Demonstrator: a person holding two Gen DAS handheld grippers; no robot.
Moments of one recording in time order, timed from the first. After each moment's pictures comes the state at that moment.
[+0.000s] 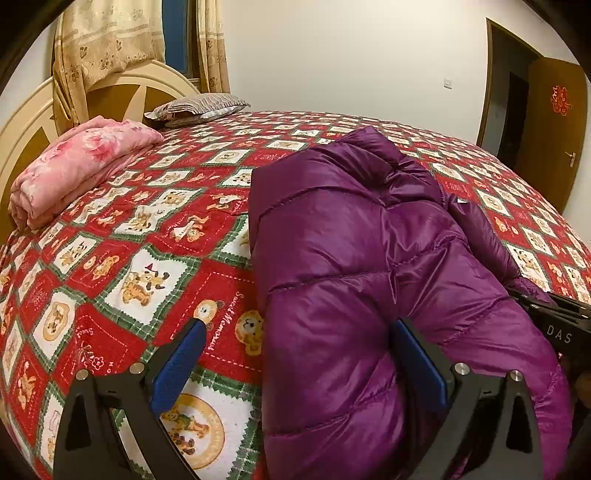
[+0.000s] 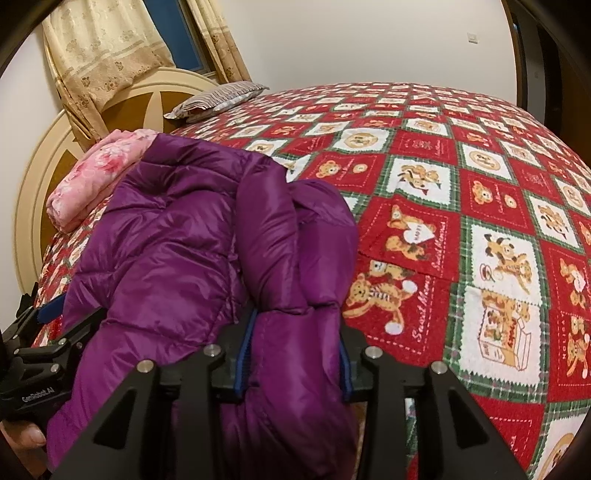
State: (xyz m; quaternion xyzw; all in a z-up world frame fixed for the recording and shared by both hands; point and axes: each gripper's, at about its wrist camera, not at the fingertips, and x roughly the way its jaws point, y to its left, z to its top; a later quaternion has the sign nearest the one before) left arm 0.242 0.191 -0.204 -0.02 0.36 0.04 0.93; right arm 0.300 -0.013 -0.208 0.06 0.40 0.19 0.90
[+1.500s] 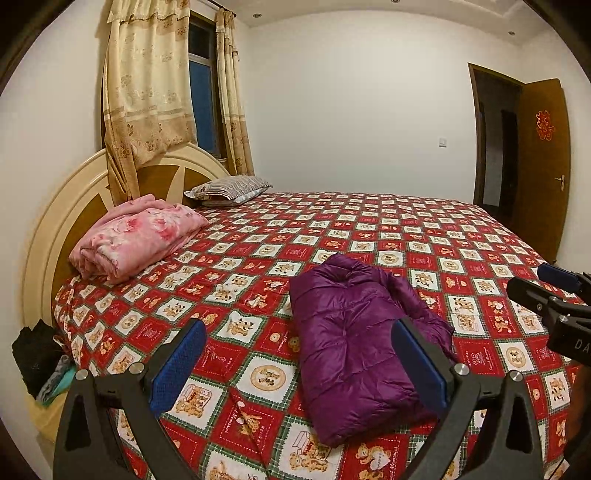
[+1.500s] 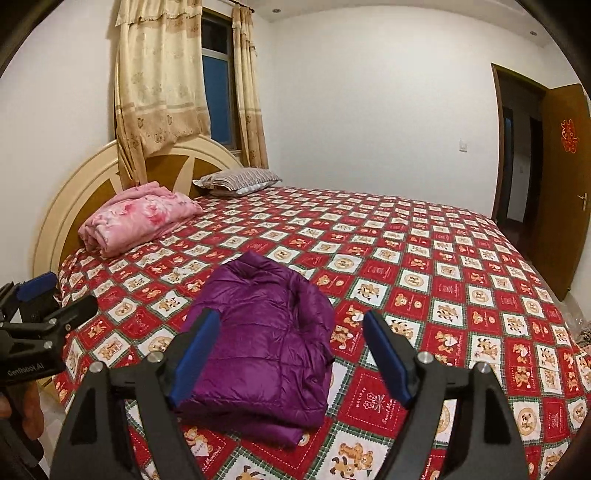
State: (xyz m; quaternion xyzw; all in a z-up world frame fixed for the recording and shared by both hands) left arm 0.051 0.163 -0.043 0.02 0.22 0.08 0.97; right arm 0.114 -0.038 -0.045 -0.01 0.22 0.17 0.96
